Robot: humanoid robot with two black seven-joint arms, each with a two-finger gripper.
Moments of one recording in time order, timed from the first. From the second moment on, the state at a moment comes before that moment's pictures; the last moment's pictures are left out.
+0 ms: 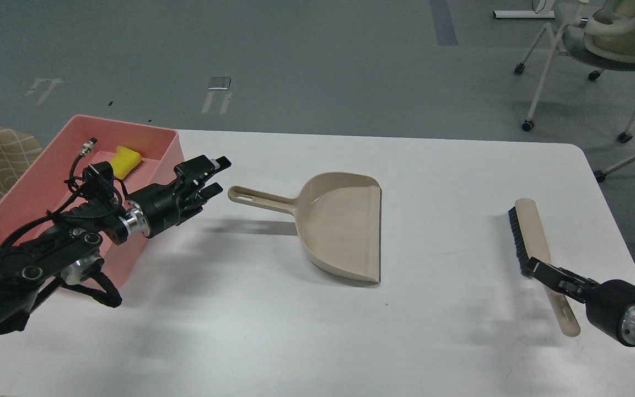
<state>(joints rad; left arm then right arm) -0.57 0.59 -0.55 -0.97 0.82 -0.28 -0.42 -0.15 -0.64 1.32 1.63 -1.77 0.40 -0.09</state>
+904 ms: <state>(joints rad) -0.57 0.67 -1.03 -1.11 0.46 -0.39 -0.43 0.40 -0.24 1.53 1.59 -1.60 0.39 -0.09</state>
